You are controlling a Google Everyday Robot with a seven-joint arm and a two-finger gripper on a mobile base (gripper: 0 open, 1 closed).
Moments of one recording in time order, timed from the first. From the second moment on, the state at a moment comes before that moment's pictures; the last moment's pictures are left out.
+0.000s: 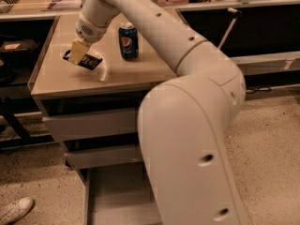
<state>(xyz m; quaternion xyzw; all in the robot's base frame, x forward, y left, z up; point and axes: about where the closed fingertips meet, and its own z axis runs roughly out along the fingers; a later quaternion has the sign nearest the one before) 0.720 0.218 0.868 -0.61 0.73 0.19 0.24</state>
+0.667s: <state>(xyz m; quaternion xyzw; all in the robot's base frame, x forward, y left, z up) 0.662 0.214 0.866 -0.61 0.72 0.22 0.24</state>
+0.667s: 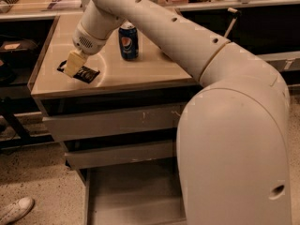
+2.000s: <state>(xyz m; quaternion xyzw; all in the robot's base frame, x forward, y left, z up) 0.577 0.186 0.905 -0.54 0.77 0.24 0.25</state>
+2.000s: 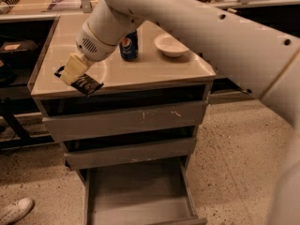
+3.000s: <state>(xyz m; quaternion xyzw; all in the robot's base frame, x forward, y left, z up) 0.480 0.162 0.855 -0.48 0.81 0.27 0.19</state>
